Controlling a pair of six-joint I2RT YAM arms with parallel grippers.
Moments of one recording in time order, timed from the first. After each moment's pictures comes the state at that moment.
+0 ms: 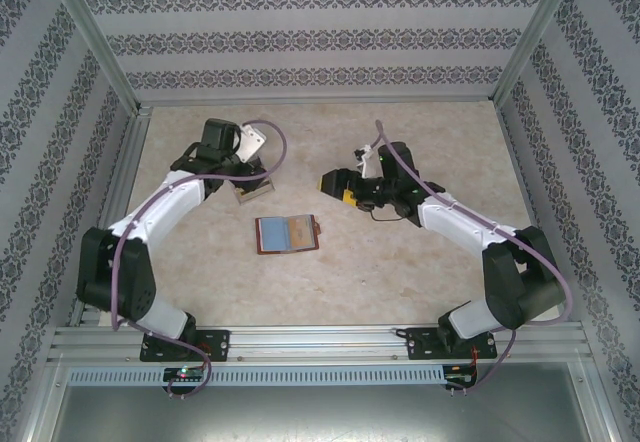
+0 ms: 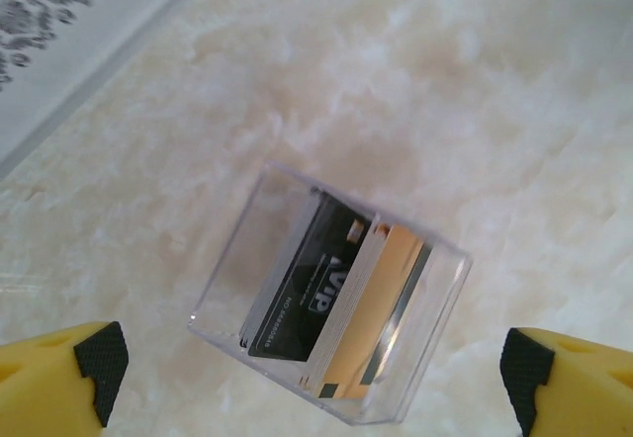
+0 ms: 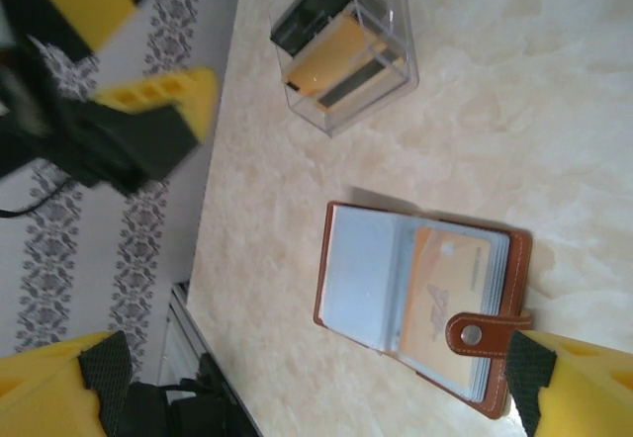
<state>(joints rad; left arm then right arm) -0.25 1.49 1.15 -0.41 -0.02 0.40 0.45 1.48 0.90 -0.06 -0.68 0.75</state>
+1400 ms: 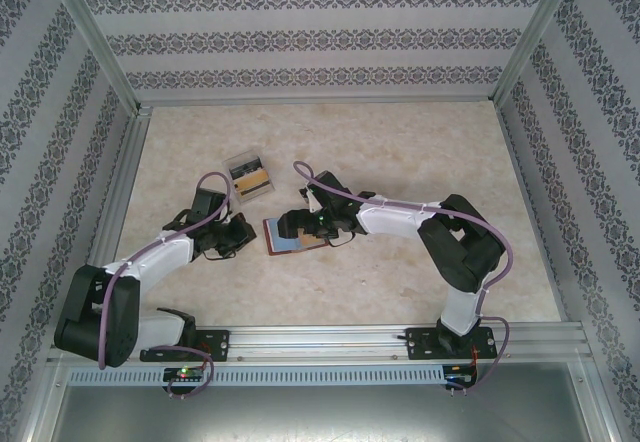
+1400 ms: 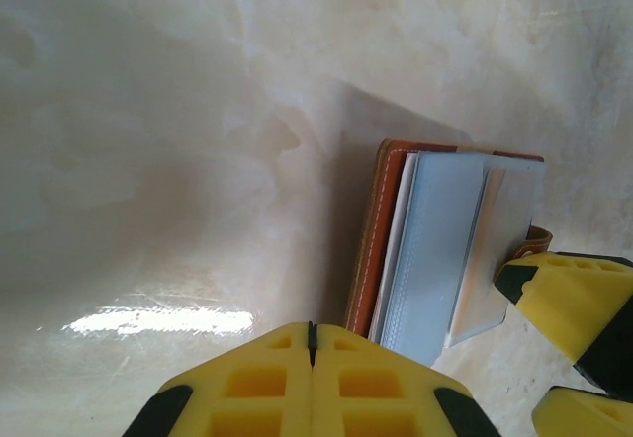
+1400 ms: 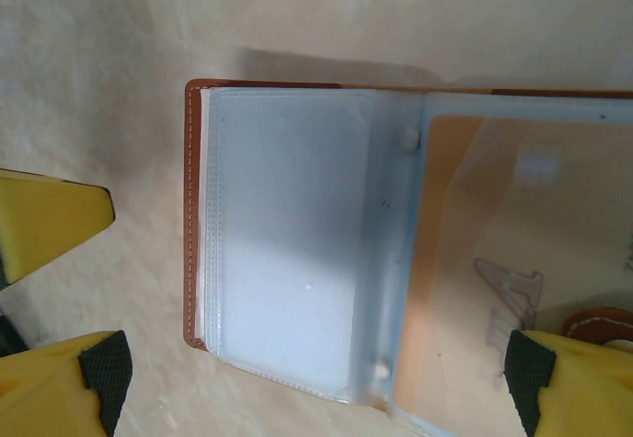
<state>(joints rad) -0.22 1.28 0.55 -0.27 0.39 -0.84 0.76 1.82 1.07 -0.20 -0.38 0.68</state>
